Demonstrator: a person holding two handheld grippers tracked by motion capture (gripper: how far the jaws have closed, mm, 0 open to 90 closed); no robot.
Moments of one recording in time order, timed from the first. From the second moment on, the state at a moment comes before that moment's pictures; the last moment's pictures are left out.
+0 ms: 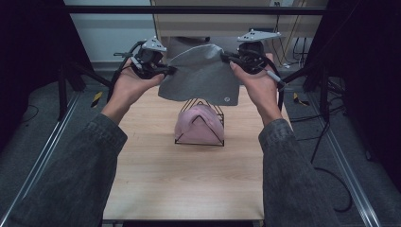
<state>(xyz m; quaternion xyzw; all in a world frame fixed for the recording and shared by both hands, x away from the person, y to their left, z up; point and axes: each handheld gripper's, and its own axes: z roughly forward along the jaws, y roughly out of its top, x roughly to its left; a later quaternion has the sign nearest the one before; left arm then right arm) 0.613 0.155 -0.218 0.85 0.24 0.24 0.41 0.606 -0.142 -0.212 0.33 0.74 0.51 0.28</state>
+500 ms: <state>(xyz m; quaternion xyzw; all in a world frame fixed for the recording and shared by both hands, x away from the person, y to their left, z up) 0.639 0.144 -0.258 0.86 0.26 0.23 0.38 0.628 -0.145 -0.247 0.35 0.75 0.49 0.28</state>
